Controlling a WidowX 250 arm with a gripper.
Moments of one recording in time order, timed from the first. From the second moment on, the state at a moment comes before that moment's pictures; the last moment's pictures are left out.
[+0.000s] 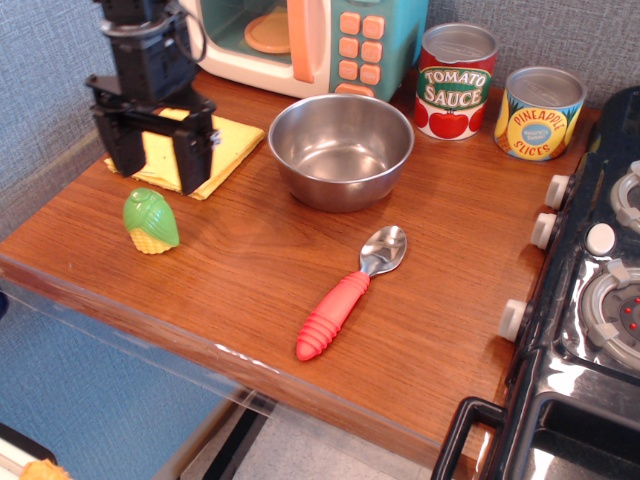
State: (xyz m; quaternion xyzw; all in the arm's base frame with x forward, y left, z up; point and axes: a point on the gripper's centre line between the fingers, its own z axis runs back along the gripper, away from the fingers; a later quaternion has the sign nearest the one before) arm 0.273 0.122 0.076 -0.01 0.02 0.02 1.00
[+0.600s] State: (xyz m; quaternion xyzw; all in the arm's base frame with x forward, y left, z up) arm 0.265 0.135 0.047 0.04 0.03 0.04 1.00
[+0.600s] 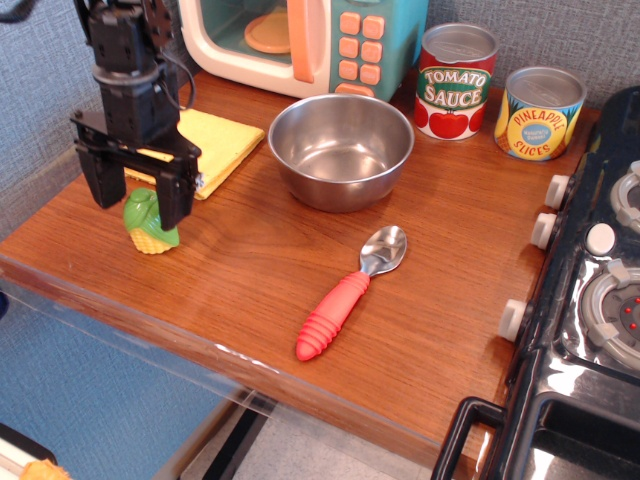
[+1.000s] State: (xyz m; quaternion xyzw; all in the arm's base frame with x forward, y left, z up) arm 0.265 0.133 0.030 0.04 0.05 0.05 1.00
